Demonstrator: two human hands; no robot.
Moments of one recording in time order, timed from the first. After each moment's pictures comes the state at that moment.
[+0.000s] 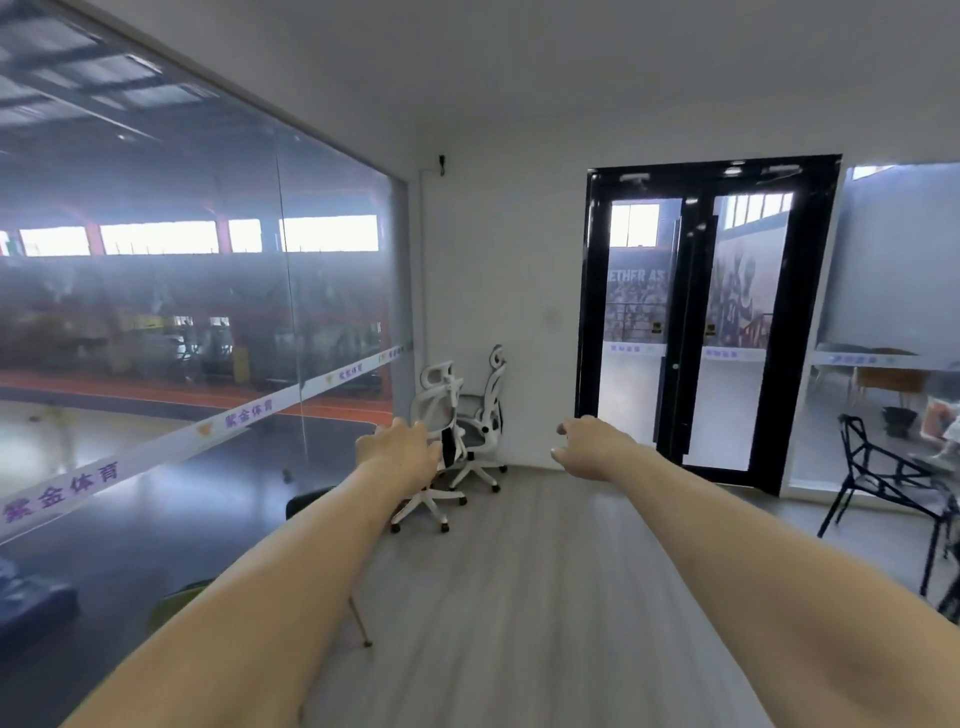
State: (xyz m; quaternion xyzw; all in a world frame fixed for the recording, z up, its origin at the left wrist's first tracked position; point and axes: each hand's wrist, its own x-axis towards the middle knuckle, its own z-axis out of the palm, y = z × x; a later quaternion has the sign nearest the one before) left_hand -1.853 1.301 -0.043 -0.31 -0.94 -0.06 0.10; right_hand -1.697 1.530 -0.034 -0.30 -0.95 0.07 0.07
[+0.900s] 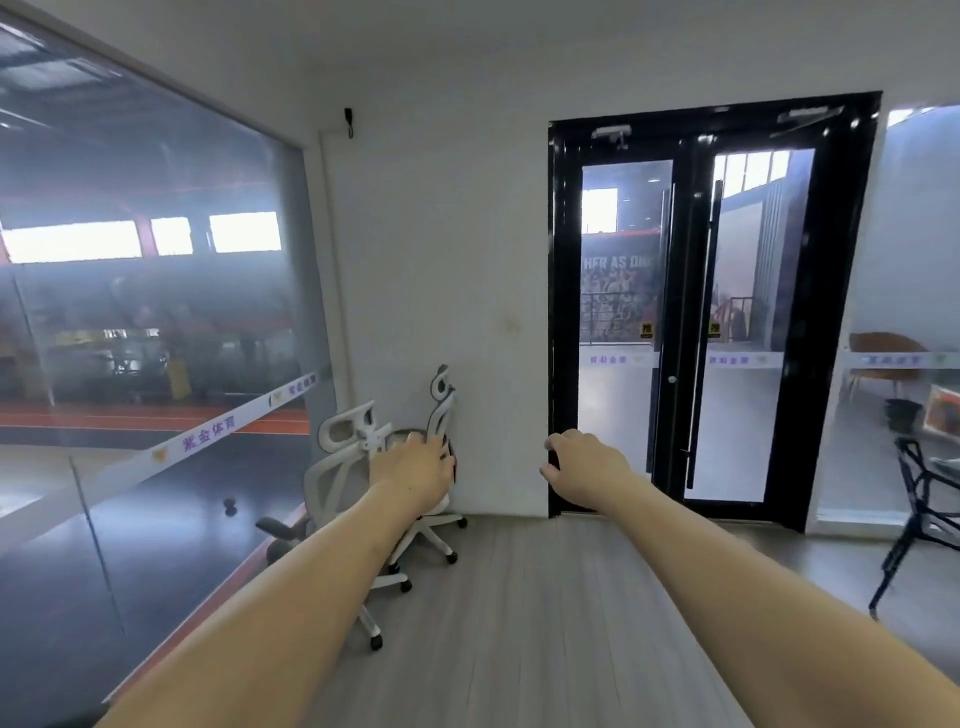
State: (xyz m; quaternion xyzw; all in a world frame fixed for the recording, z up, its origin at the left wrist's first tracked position) left_hand -2.363 1.991 -0.059 -0.41 -0.90 -0.05 0.13; right_hand -2.193 2.181 -0.065 -0.30 -0.94 0.03 0.12
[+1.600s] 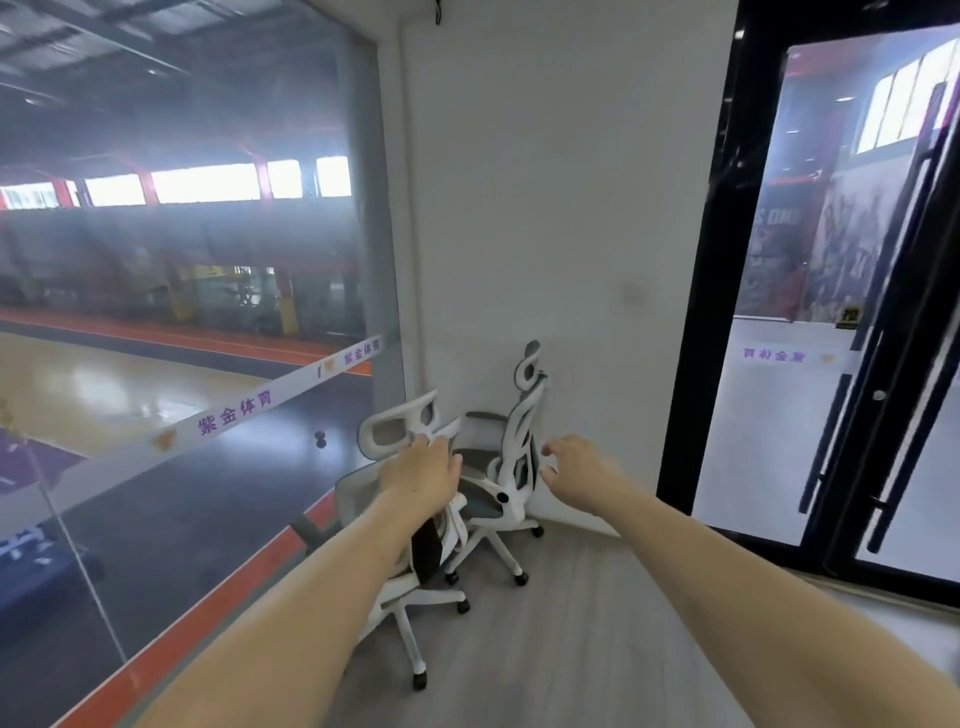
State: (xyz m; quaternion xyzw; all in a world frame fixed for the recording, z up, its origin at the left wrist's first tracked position) left_hand -2.811 2.236 -0.134 -0.29 -0.95 -0.10 0.06; right_hand -2.711 2.456 -0.147 -0.19 -0.97 0.11 0.08
